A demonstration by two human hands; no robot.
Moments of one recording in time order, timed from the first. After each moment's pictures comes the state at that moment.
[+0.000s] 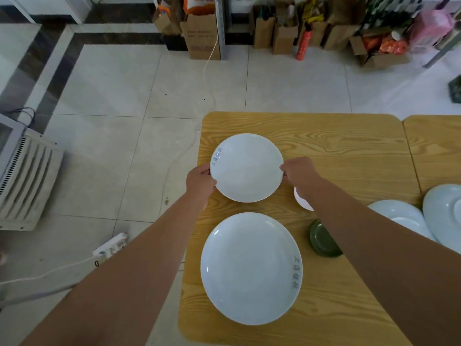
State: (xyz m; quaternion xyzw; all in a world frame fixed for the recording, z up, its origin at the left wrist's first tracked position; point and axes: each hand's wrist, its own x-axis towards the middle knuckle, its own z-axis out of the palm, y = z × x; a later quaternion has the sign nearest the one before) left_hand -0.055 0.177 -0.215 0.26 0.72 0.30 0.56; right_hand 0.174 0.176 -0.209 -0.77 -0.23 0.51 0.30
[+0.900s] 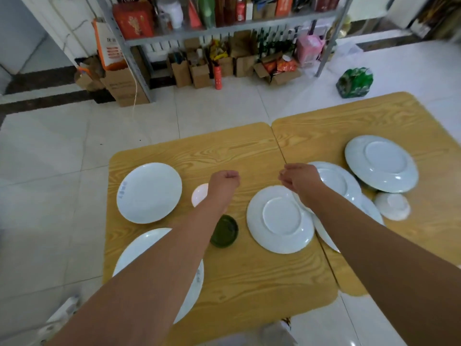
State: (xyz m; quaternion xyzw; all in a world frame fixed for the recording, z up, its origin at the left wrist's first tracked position) left_hand 0.239 0.098 -0.146 0.47 0.62 0.20 0.60; right_hand 0.421 0.032 -0.121 -0.74 -0.08 0.48 0.46
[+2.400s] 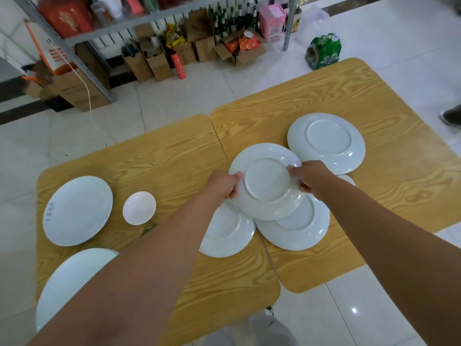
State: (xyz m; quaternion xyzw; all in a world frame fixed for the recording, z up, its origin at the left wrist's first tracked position) left_hand 0.426 0.057 -0.187 0.45 0.65 0.06 0.61; right_hand 0.616 -0.051 -0.168 -0.81 -0.07 0.47 0.35
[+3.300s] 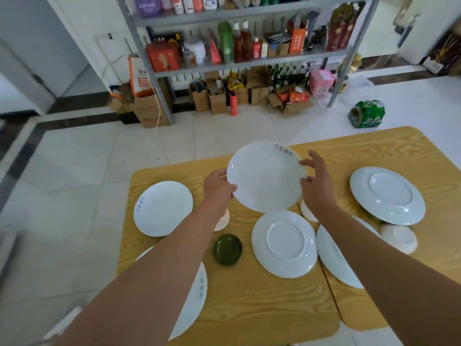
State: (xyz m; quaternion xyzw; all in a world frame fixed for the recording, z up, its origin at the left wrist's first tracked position) left_hand 0.235 0.112 -0.083 0.40 0.62 0.31 0.60; right_hand 0.441 0.024 -0.080 -0.75 -0.37 0.28 0.47
